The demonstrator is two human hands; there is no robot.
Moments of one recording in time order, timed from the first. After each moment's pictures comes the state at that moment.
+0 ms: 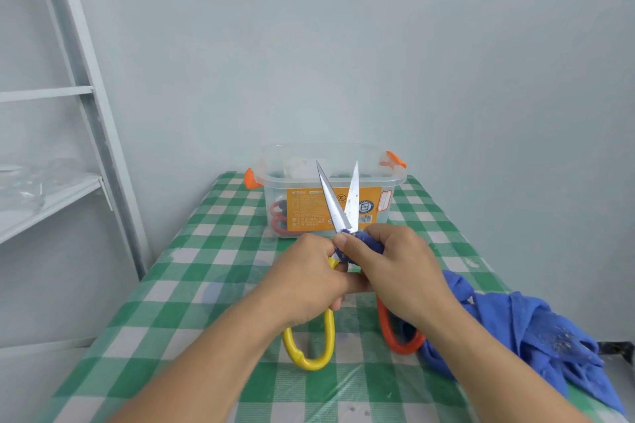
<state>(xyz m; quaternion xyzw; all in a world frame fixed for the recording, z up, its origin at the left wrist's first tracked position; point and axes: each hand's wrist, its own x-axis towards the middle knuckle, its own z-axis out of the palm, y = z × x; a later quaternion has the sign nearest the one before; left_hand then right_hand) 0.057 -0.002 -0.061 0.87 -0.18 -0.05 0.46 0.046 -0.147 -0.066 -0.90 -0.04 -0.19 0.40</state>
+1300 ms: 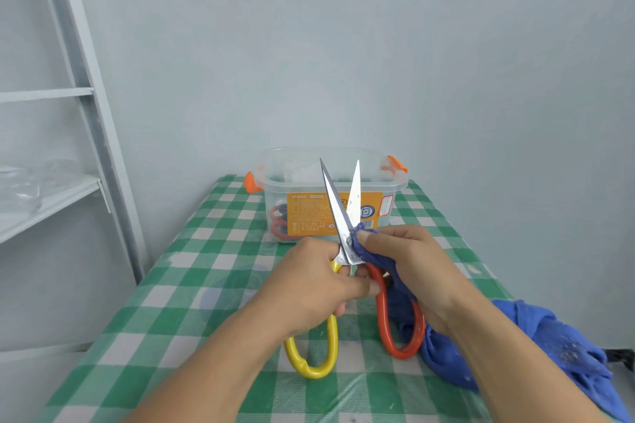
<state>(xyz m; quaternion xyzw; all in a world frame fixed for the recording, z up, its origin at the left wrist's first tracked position) 0.055 -0.003 -0.061 0.85 -0.18 -0.03 0.50 0.057 -0.162 -0.063 -0.73 -0.07 -0.01 0.68</state>
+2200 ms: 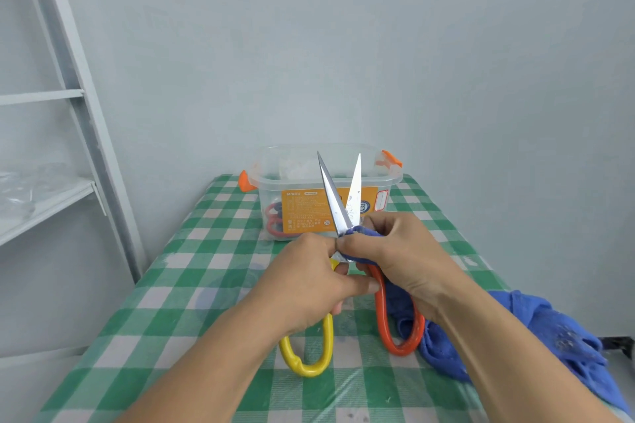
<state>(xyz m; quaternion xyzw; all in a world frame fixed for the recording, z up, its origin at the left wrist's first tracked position) 0.059 -0.002 -0.063 0.86 -0.19 -0.04 0.47 0.049 -0.151 -0.045 -0.79 -0.05 -0.05 0.61</state>
